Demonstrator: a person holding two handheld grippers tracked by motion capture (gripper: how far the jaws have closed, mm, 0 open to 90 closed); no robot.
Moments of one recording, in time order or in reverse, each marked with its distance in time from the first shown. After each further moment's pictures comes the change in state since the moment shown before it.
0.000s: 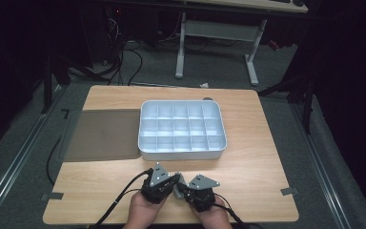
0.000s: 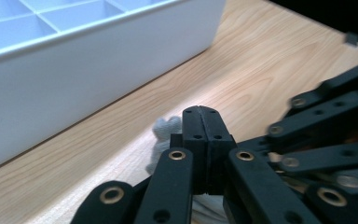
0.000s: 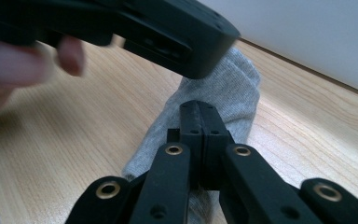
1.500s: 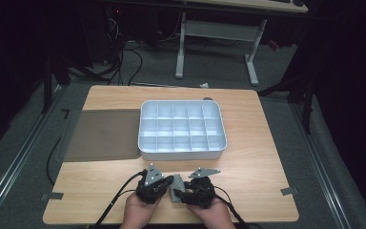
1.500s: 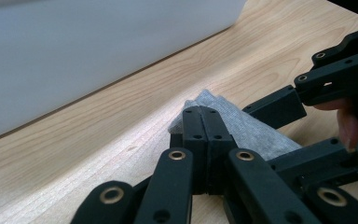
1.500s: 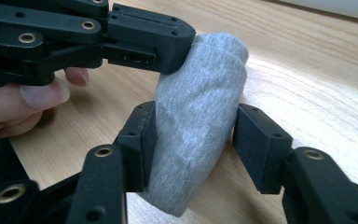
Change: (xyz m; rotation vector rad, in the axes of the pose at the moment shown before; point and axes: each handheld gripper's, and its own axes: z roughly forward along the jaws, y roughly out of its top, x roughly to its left) left arm 0.012 -0.015 -0.005 0.019 0.025 -0.025; right arm -0.012 0.015 0.002 0.177 0.095 0.221
